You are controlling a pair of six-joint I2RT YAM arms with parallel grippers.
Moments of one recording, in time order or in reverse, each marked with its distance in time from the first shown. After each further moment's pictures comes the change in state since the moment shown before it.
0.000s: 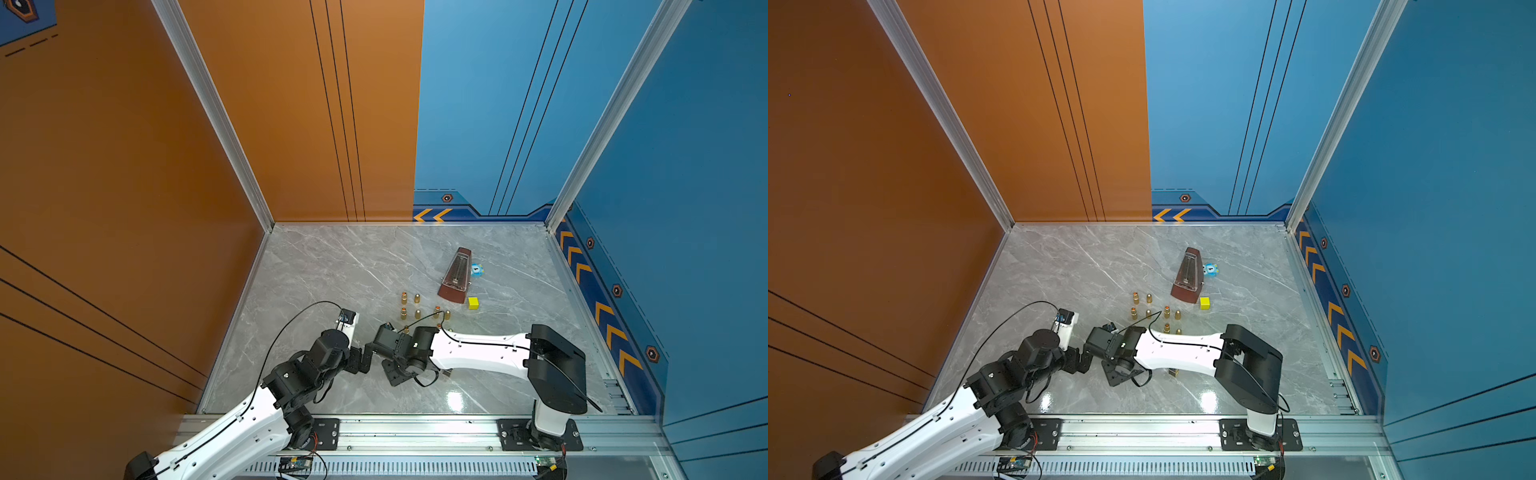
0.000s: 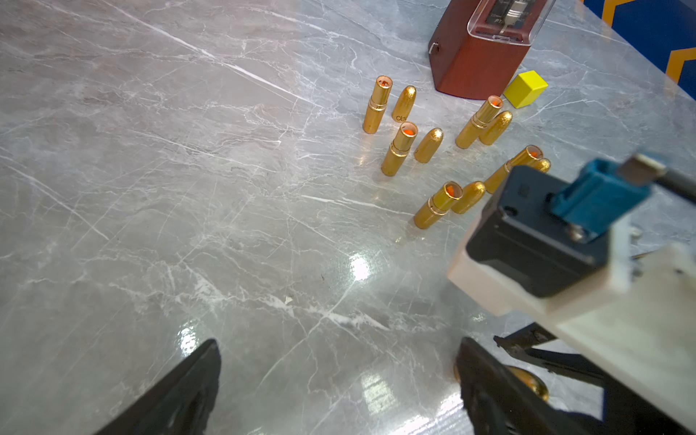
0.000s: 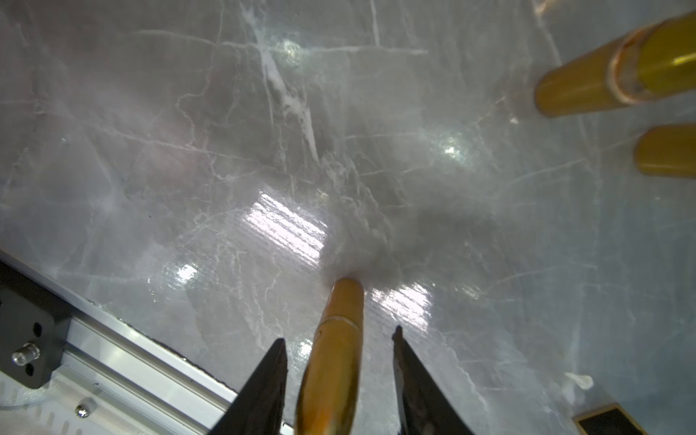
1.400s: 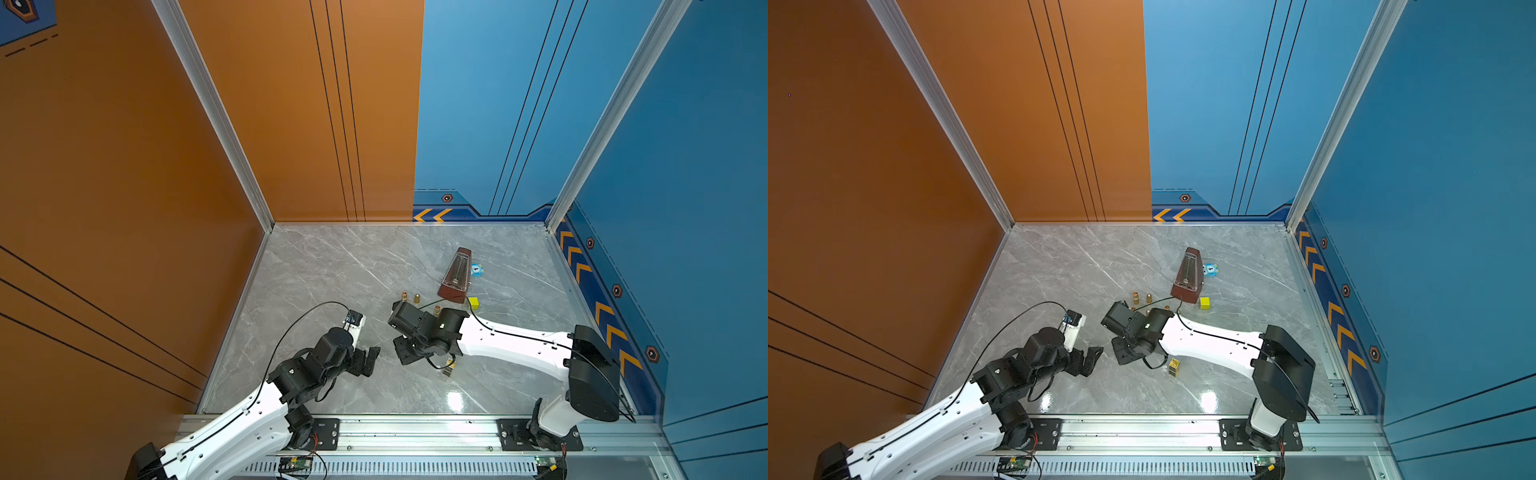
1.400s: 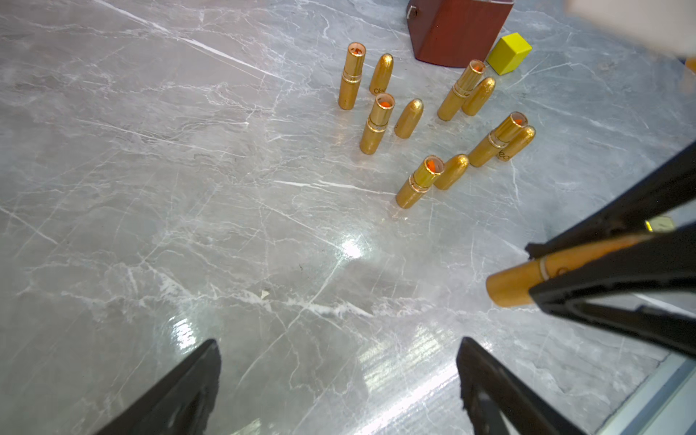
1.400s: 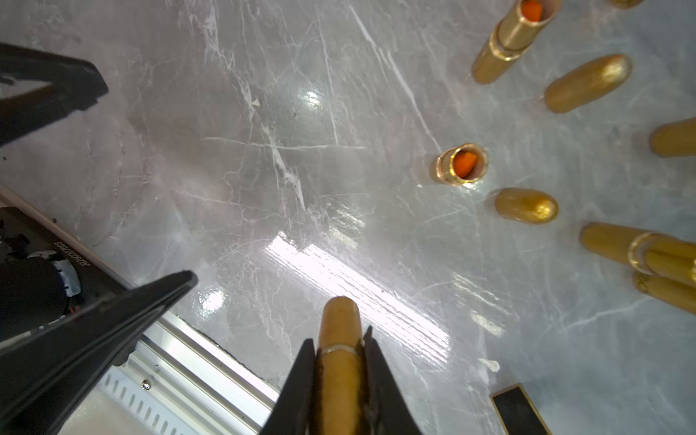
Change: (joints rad) left arm -0.016 0.073 0.002 0.028 0.091 0.044; right arm -0.145 -0.201 -0.037 0.002 -0.041 -0.079
